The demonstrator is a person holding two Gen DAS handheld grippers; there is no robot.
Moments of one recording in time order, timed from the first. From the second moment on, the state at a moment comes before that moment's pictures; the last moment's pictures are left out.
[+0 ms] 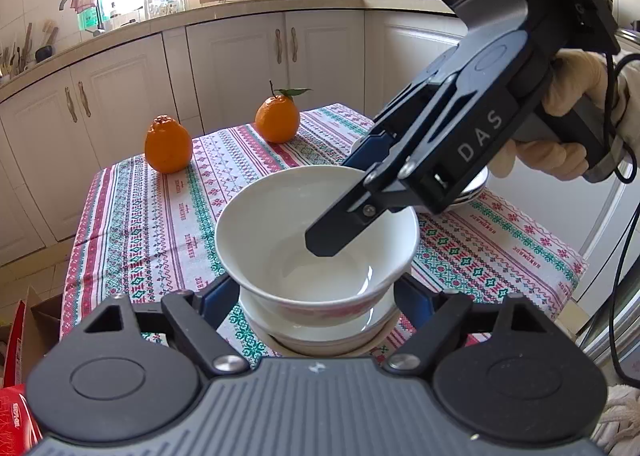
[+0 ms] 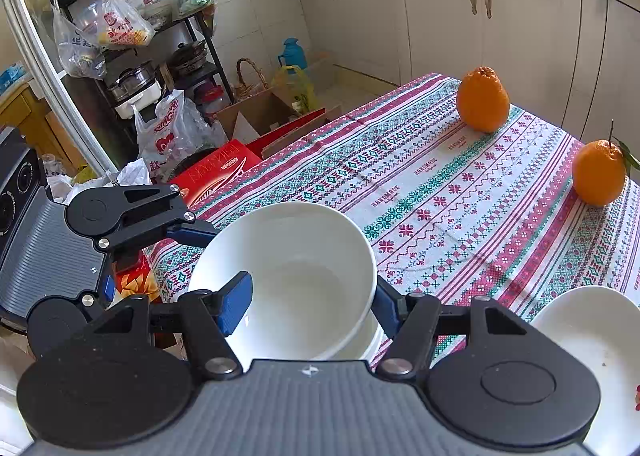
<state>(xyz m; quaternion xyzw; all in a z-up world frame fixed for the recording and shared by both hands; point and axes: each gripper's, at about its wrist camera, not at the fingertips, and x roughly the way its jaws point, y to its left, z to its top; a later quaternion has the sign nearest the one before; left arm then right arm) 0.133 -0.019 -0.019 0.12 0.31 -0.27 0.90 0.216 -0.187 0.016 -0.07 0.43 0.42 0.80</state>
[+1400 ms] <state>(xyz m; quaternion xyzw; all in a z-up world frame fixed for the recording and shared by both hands) 0.137 -0.003 -0.021 0.11 0.31 -0.30 0.89 0.206 -0.187 0.011 -0.10 0.41 0.39 0.82</state>
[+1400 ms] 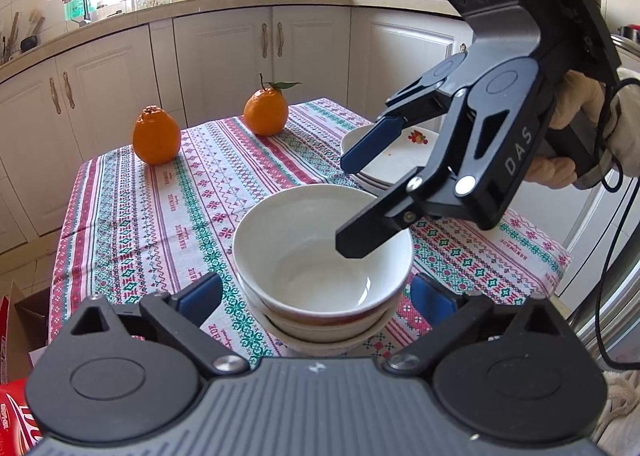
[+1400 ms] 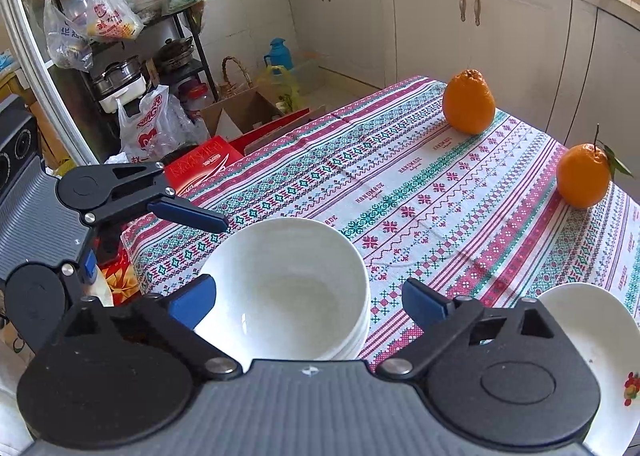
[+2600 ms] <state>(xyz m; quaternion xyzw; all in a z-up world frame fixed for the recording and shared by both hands) 0.147 0.010 -0.062 0.20 0.34 -0.35 0.85 0.127 -0.197 -0.045 -0.22 0.36 0.33 0.84</state>
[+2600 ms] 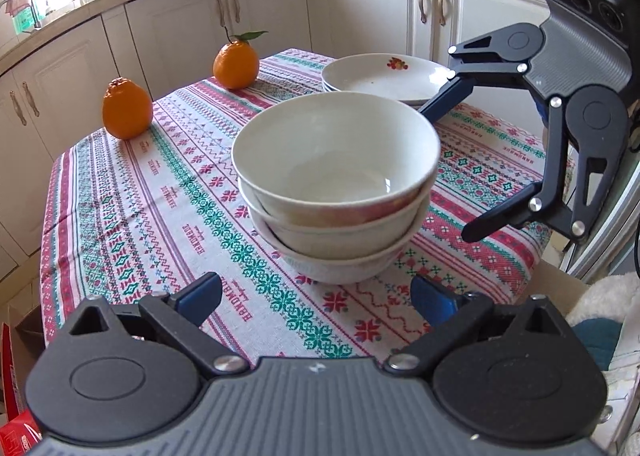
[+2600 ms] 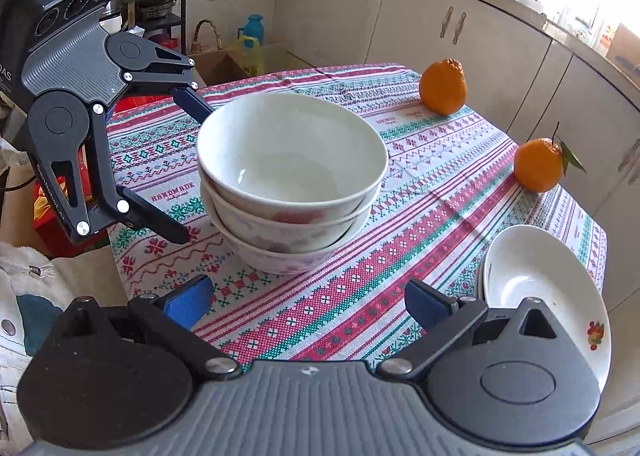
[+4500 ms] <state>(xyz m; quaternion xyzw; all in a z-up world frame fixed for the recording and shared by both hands) 0.202 0.006 -0.067 0.26 0.34 -0.53 0.74 0.179 -0.156 -0.052 -0.29 0.41 0.43 0.75</state>
